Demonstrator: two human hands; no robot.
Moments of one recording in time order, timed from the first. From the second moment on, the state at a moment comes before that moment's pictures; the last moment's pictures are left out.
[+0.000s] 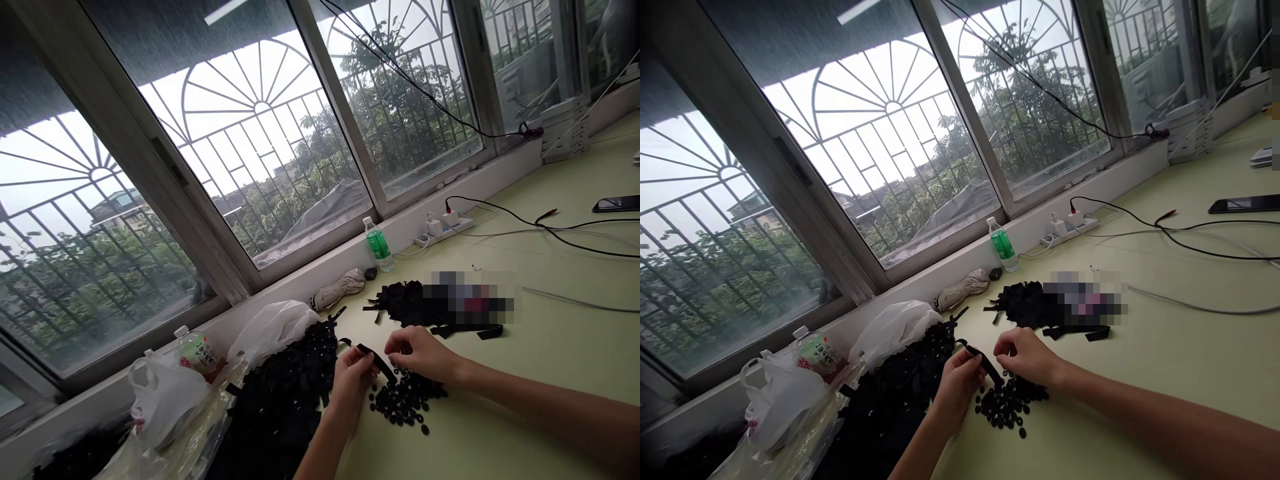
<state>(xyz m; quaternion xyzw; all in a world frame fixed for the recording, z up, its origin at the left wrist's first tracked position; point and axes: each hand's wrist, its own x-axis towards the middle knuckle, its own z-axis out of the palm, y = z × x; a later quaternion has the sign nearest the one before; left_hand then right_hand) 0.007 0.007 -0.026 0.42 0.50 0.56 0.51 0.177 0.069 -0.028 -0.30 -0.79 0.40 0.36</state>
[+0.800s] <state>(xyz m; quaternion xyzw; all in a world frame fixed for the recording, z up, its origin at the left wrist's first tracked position) 0.005 0.008 -0.025 0.37 0.49 0.59 0.53 0.176 0.069 -0.037 -0.29 -0.90 0.22 0.24</state>
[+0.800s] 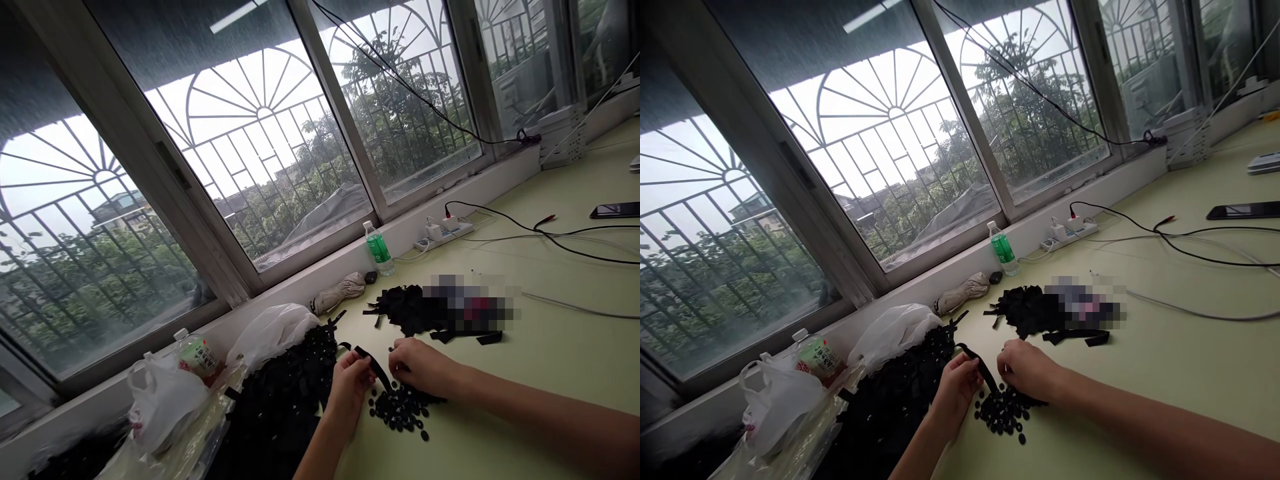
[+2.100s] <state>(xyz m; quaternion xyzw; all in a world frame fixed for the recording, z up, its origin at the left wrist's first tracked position) 0.001 0.008 -0.033 0.40 0.44 0.57 0.57 0.163 0.057 -0.025 -0.22 -0.71 0.54 0.39</state>
